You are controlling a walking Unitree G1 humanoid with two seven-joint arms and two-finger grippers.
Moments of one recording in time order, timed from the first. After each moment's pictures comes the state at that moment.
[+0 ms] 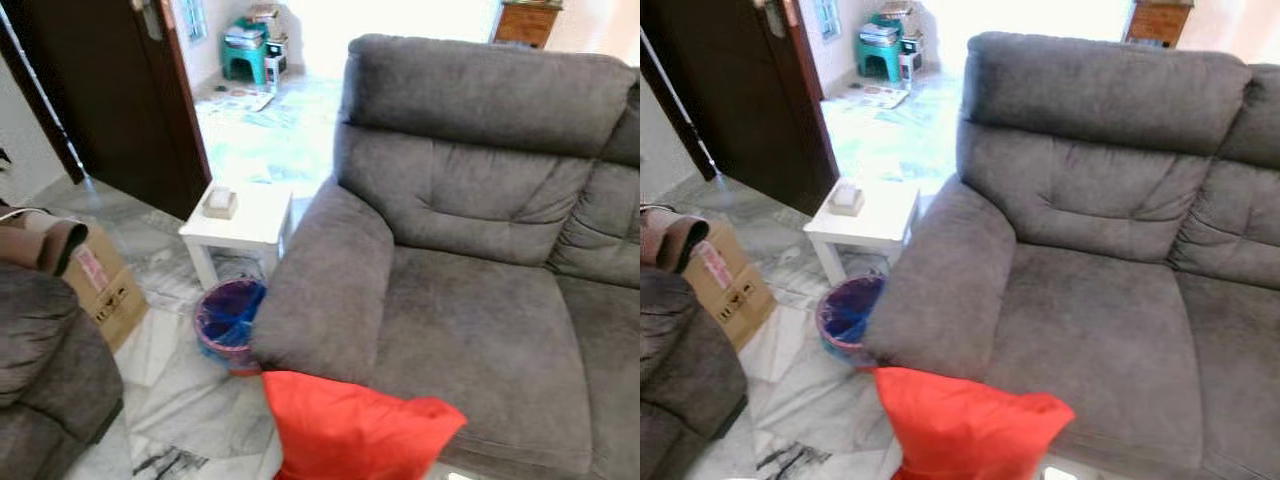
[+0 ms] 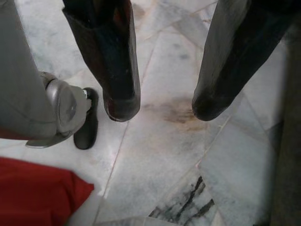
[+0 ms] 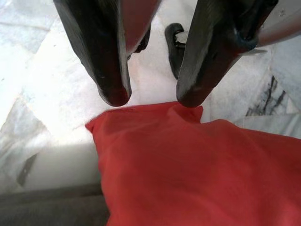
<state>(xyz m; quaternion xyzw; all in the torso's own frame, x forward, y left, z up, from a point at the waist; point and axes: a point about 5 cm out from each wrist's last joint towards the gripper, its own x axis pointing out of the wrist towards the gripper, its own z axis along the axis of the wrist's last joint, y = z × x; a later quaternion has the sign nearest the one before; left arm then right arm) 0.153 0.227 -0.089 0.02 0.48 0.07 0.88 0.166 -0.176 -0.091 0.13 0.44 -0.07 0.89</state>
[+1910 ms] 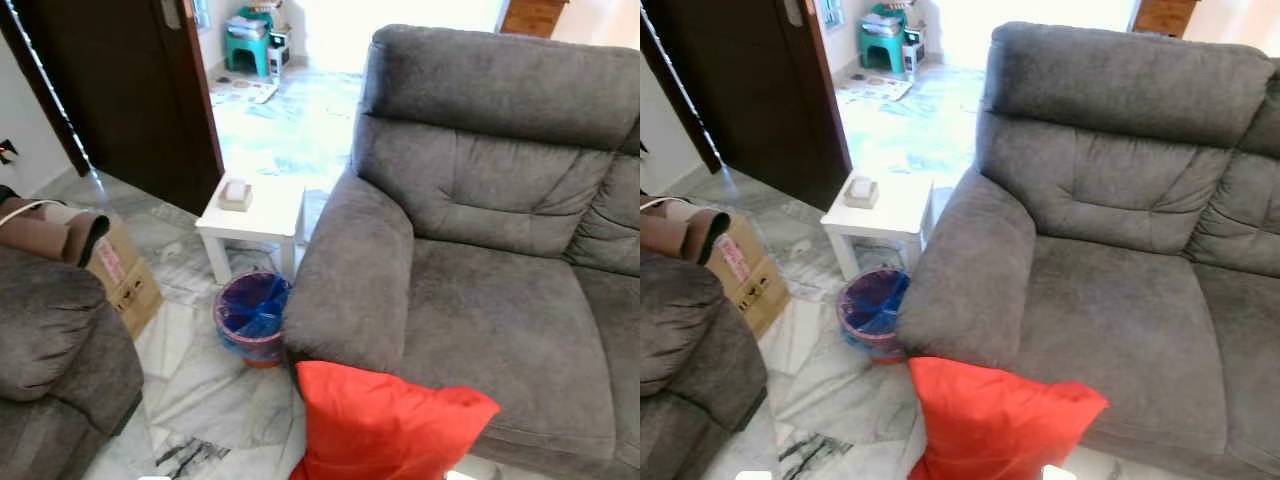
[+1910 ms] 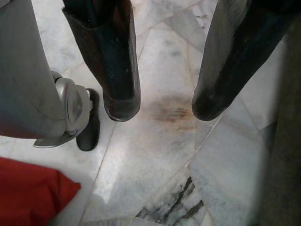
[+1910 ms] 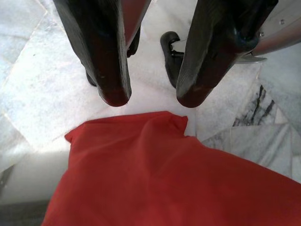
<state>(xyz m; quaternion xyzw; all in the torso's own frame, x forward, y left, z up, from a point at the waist) 0.159 0.225 -0.088 0.02 0.47 0.07 0.88 0.171 -0.168 -0.090 0.14 0.44 -0.06 0.89</state>
